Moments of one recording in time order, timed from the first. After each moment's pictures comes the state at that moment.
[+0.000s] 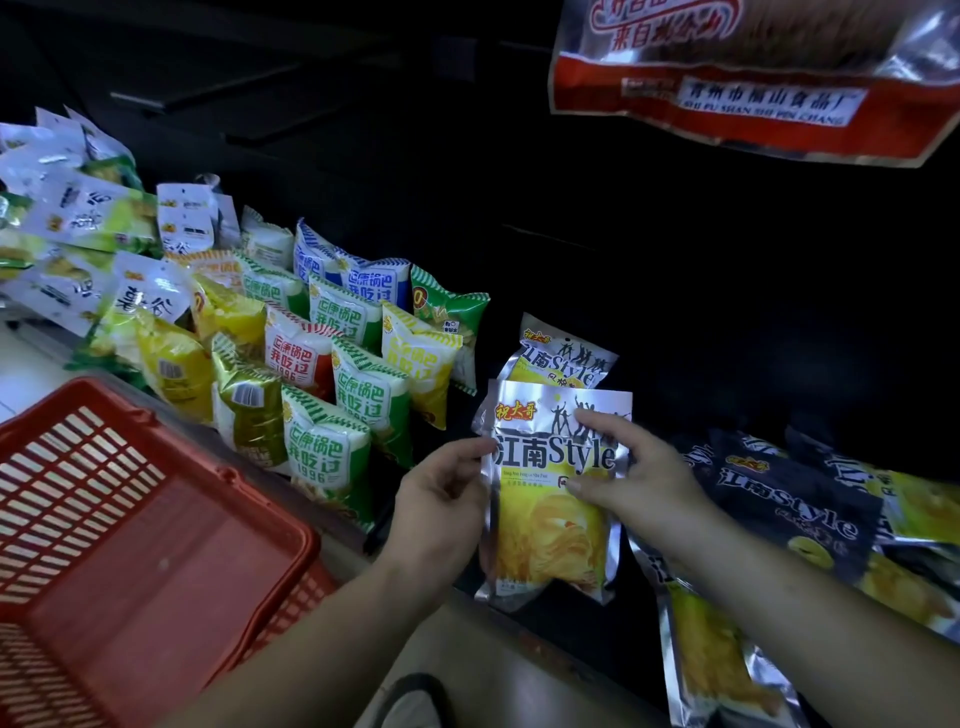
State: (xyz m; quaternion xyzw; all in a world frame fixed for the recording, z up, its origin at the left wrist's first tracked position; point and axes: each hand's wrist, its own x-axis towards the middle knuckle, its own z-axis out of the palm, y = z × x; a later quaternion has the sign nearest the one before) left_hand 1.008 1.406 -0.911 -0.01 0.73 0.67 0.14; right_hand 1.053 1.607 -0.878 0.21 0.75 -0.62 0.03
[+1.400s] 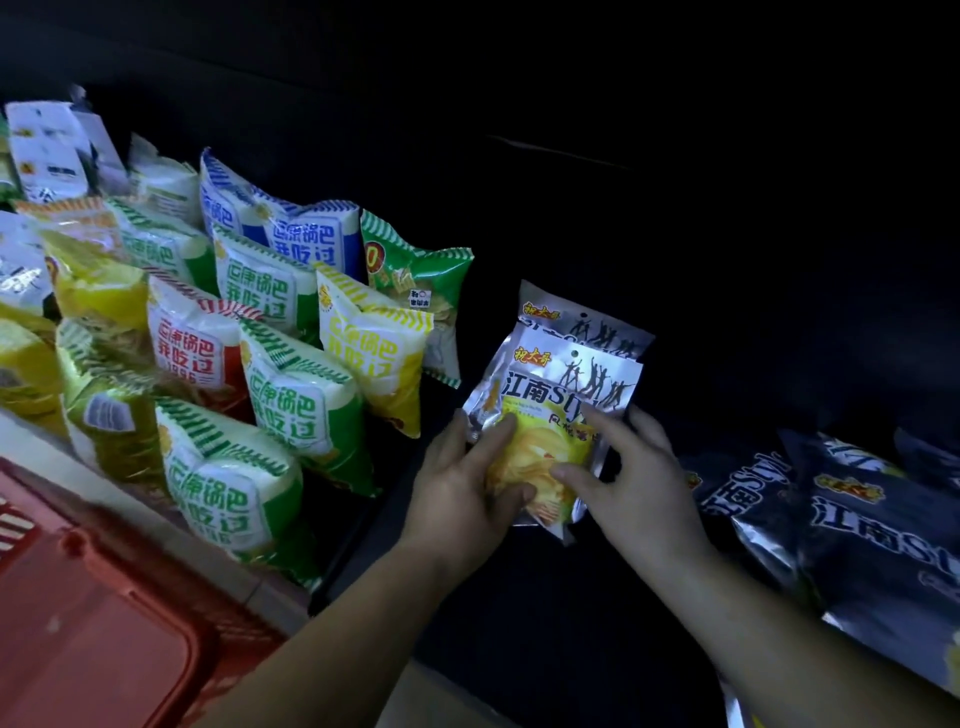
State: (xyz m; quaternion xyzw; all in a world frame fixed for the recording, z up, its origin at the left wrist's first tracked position) left_hand 0.906 1.448 -1.054 0.22 0.90 0.36 0.08; right_hand 0.974 1.630 -1.011 0.23 0.87 -0.42 -0.05
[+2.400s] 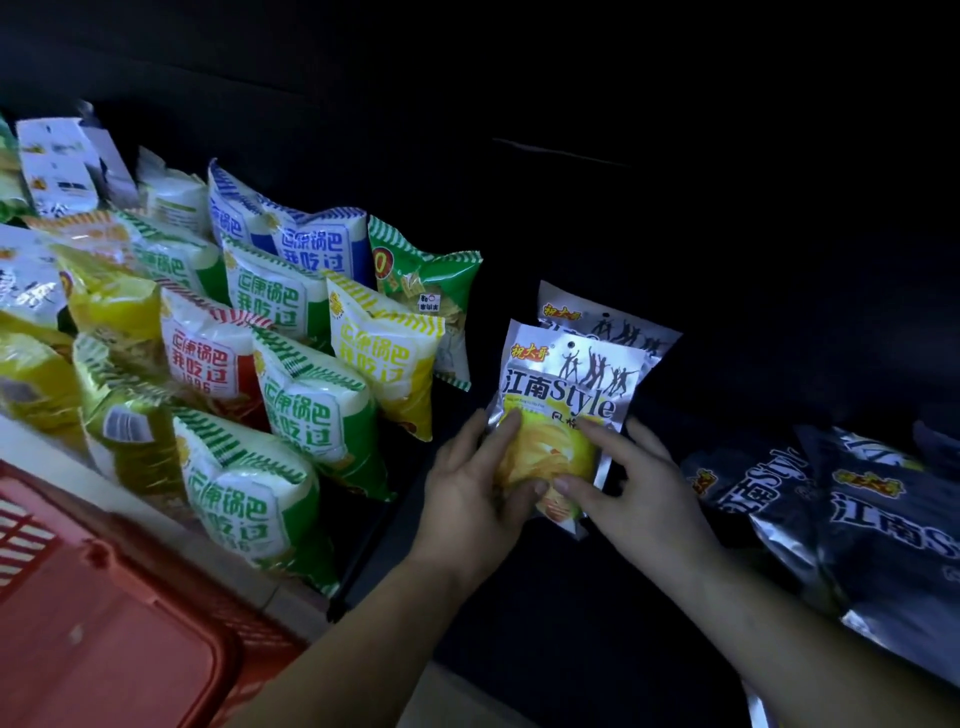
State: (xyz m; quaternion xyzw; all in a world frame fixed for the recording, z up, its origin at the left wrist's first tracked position) left_hand 0.906 1.444 -1.056 0.22 0.88 0.41 0.04; right_hand 0.978 1.624 -1.017 0.22 0.87 -0.44 0.00
